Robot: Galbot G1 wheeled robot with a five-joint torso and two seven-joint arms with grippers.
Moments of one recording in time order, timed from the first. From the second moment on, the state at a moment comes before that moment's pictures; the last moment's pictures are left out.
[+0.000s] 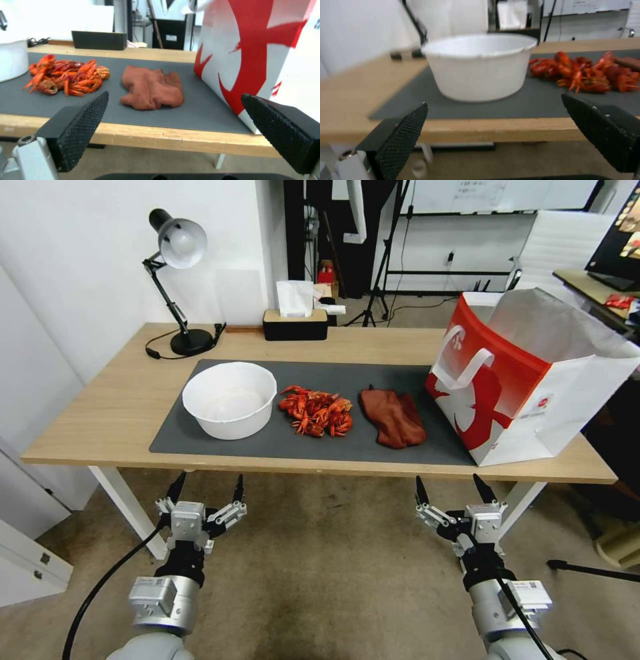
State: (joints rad) left arm 1.69 -1.53 -0.55 -2.24 -0.11 0.13 -0.01; right arm -1.77 1.49 0.53 2.30 0.03 -0.03 0.03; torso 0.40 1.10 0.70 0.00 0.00
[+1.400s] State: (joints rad) left arm 1.27 -0.75 -0.60 -1.94 -0.49 -0.07 0.35; right arm -1.62 1.35 0.43 2.25 0.27 -0.08 0.14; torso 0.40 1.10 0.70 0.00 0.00
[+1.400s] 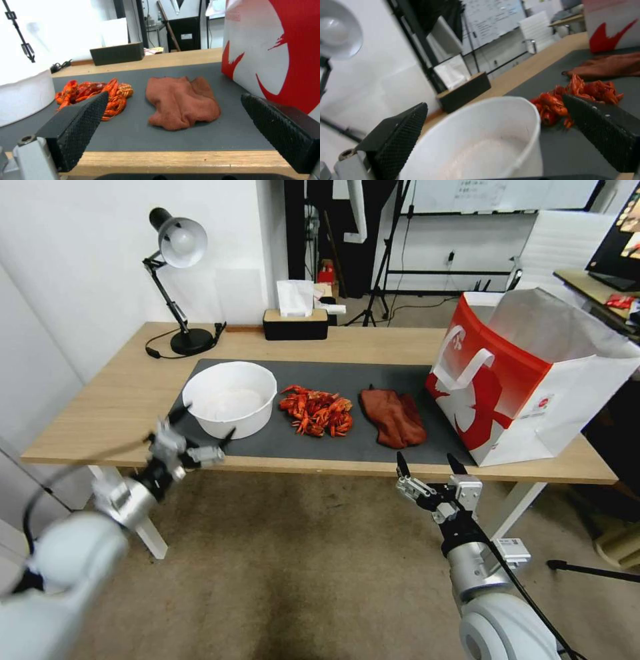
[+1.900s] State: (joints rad) left arm 0.81 -0.52 -0.23 -1.62 -0.71 -0.08 0.80; right arm -1.61 1.37 0.43 2.25 0.27 -0.10 0.14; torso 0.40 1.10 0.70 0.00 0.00
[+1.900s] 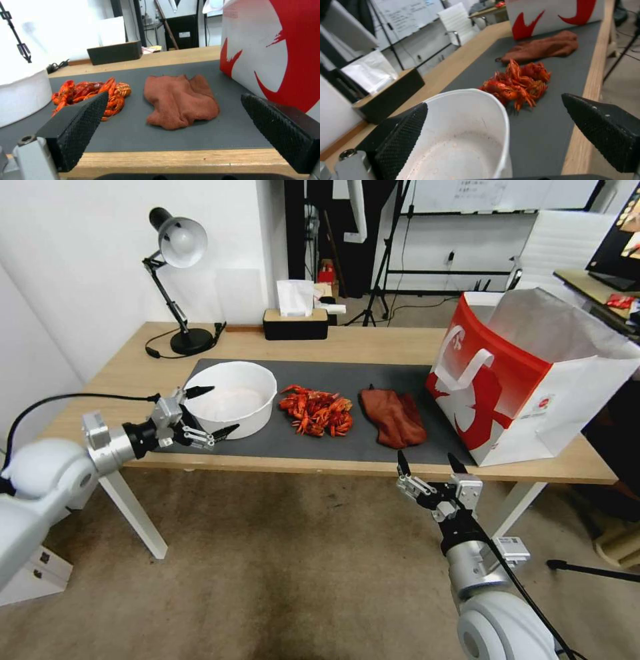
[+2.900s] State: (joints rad) left arm 0.19 -0.57 0.34 -1.28 -0.45 0.07 1.14; right arm -1.60 1.39 0.45 2.24 0.26 -0.10 0.14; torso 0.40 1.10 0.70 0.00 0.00
